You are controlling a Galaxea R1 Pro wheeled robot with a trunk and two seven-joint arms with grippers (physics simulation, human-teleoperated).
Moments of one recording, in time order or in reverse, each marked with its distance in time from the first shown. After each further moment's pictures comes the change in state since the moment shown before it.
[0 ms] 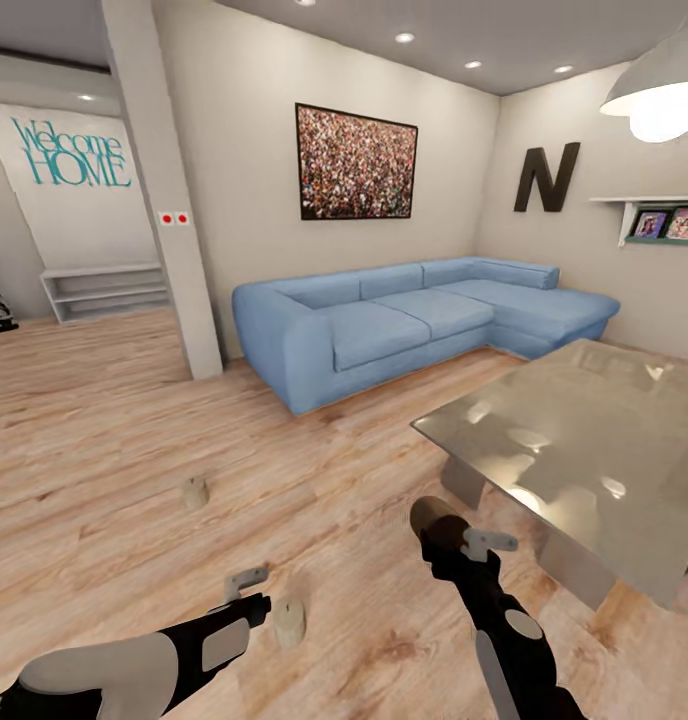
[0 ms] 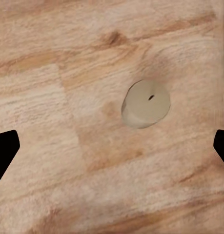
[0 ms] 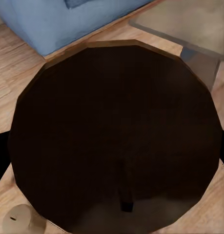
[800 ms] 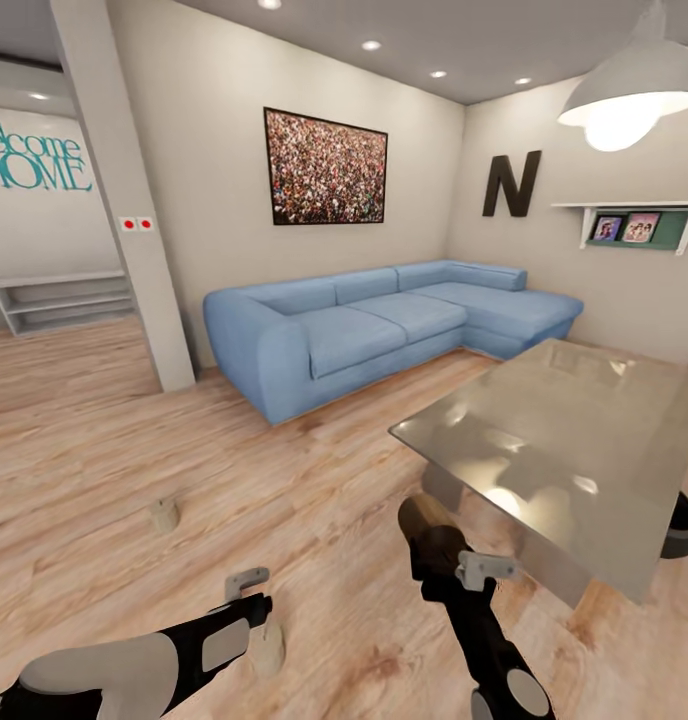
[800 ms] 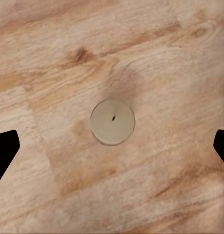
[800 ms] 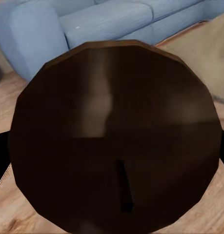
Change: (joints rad) left arm 0.000 0.000 -0.004 0.000 0.001 -0.001 -0.014; right arm 0.143 -0.001 0.092 -0.071 -0.001 -0.252 0.003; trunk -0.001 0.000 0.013
